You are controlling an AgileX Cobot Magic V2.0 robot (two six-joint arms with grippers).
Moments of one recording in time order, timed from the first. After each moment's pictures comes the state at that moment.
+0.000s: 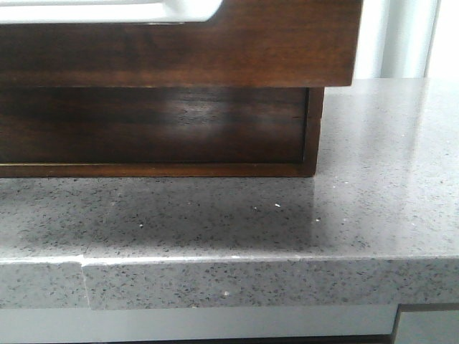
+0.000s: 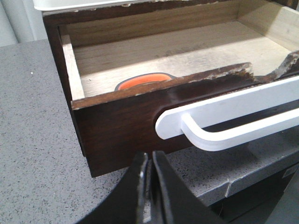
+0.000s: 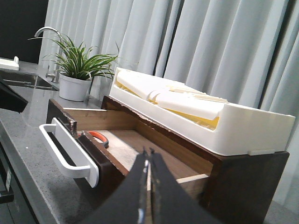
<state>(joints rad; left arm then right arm) -0.28 0.17 -0.62 -0.20 0.83 0.19 0.77 0.13 -0.44 0.31 0.16 -0.57</state>
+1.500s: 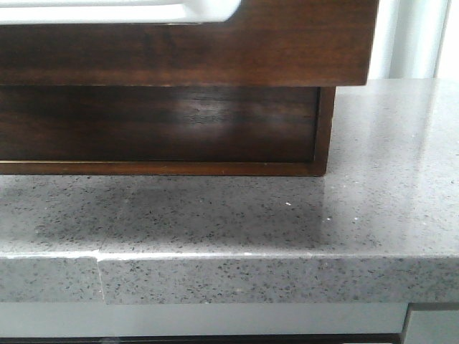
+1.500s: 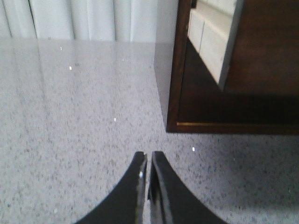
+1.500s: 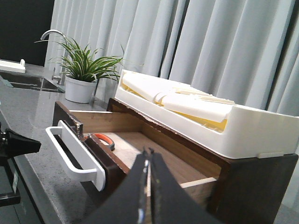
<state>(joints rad) -0.11 0.00 0.00 -0.04 0.20 -0.03 0.77 0.13 -0.43 0.32 0.16 -0.57</state>
